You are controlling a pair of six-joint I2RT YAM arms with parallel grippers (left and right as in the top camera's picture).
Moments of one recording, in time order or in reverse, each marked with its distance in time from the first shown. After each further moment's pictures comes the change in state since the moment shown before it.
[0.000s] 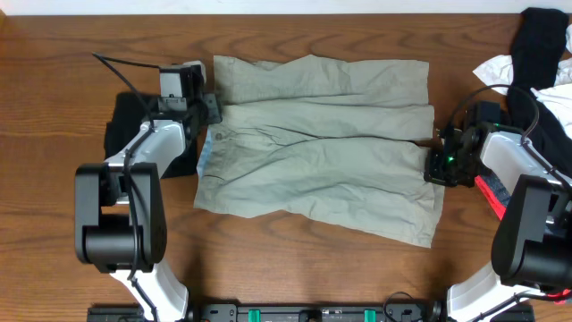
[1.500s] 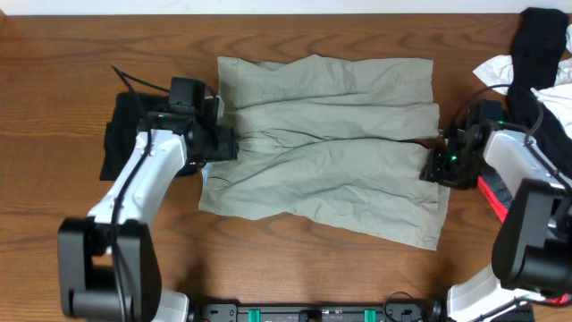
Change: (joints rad) left arm -0.086 -0.277 0.003 -0.651 0.082 0.006; right arm -0.008 -0.043 0.039 -0.082 0.001 0.023
